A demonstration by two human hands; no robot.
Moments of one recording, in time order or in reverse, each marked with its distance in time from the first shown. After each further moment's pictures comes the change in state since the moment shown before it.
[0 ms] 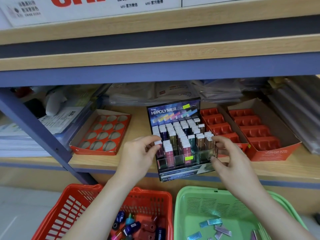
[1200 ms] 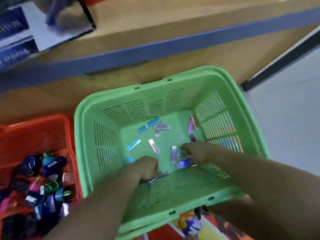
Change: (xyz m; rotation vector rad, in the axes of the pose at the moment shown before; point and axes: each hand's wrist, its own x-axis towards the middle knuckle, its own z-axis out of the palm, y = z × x) left_hand -0.241 -0.077 0.339 0.395 -1.672 -0.016; right_hand -0.167 0.349 0.079 -0.569 -1.165 0.402
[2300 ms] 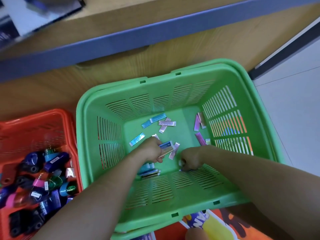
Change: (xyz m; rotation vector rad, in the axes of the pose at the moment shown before) left_hand -0.006 0.014 -0.031 -0.732 0.065 -0.139; right_hand 0.011 -0.037 0.020 0.064 -0.295 -0.066
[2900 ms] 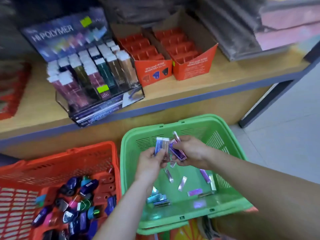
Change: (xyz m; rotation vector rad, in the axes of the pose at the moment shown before) left_hand -0.169 0.044 -0.016 -0.826 0.521 0.435; right_hand -0.170 -0.109 -0.086 1.387 0.553 -0.257
